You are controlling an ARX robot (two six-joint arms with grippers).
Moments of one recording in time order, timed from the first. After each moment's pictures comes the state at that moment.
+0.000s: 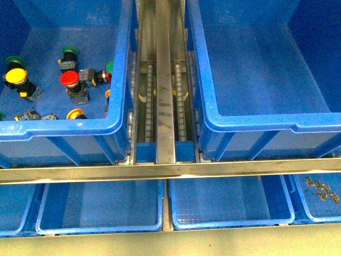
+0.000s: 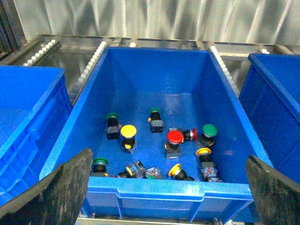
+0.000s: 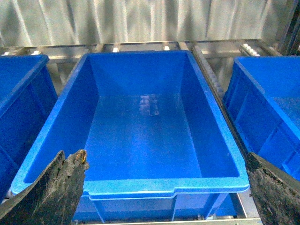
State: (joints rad) left arm 0.00 0.01 0.02 0.00 0.00 0.00; right arm 0.00 0.00 0.02 0.00 0.00 0.00
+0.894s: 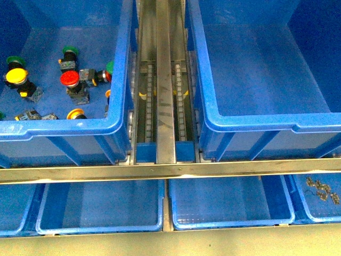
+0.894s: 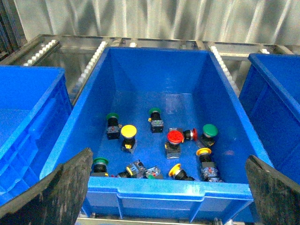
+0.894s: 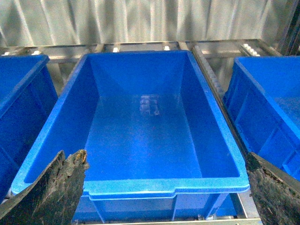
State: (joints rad) left arm 0.00 0.01 0.02 0.00 0.00 0.00; right arm 0.00 0.00 0.02 0.00 0.00 0.00
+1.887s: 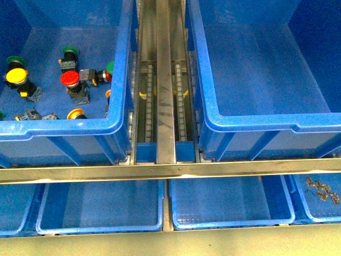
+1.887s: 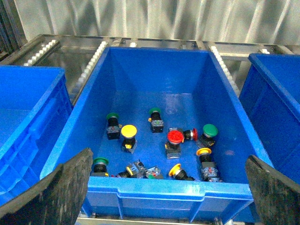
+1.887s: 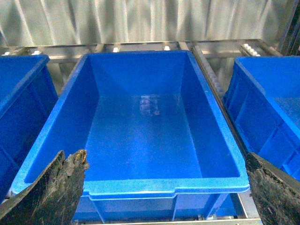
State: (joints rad) left arm 0.00 0.01 0.02 0.00 0.00 0.00; right arm 0.00 0.00 0.02 0.00 0.00 0.00
